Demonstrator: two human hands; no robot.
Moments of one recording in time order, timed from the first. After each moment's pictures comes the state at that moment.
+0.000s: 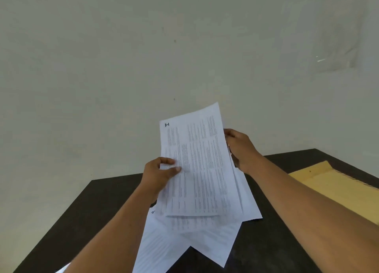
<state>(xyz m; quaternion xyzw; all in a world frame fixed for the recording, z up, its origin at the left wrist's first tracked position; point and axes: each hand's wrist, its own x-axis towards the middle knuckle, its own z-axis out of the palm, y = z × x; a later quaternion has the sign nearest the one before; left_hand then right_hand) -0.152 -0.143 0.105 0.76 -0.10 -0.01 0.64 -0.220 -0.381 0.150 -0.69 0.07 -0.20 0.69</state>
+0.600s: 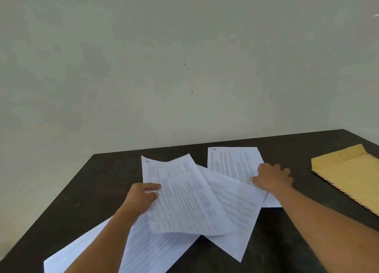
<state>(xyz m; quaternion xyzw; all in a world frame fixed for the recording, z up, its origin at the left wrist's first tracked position) -0.110 -0.065 -0.017 0.85 0.01 -0.11 0.52 -0.171 -0.436 -0.013 -0.93 0.36 0.02 0.13</state>
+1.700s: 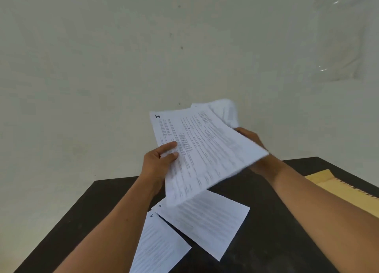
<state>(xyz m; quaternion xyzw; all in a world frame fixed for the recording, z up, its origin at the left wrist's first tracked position) -0.170 -0.142 0.145 0.65 -0.15 0.01 0.74 -0.230 -0.403 0.159 -0.76 -0.03 -0.30 0.58</state>
